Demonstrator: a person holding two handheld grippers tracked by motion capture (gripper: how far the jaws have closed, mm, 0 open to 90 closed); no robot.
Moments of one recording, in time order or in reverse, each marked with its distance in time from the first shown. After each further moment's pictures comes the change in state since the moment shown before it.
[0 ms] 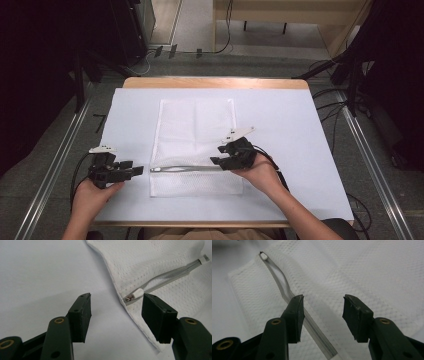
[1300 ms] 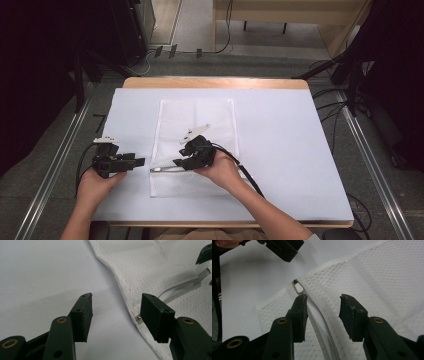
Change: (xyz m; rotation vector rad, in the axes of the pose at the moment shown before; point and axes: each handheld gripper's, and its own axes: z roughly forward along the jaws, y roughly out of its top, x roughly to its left) left arm 0.014 0.022 0.015 0.004 -0.003 -0.003; right arm 0.051 0.054 0.071 0.013 0.135 -0.059
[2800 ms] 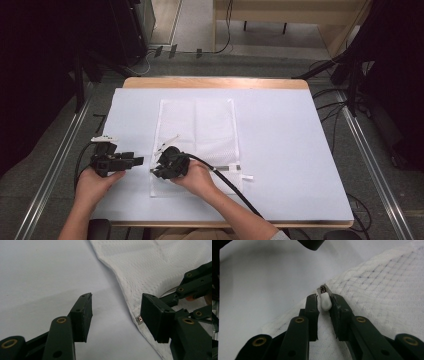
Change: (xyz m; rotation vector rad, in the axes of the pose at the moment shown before) left arm 0.006 -0.001 -0.005 -0.006 -0.007 0.000; right arm 0.029 0.007 0.077 0.086 0.102 0.029
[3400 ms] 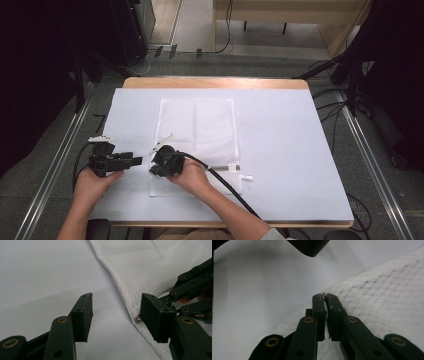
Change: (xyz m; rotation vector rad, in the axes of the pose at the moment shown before) left arm 0.002 -0.001 -0.002 -0.006 -0.018 -0.003; right arm 0.000 0.010 0.008 0.012 -0.002 -0.020
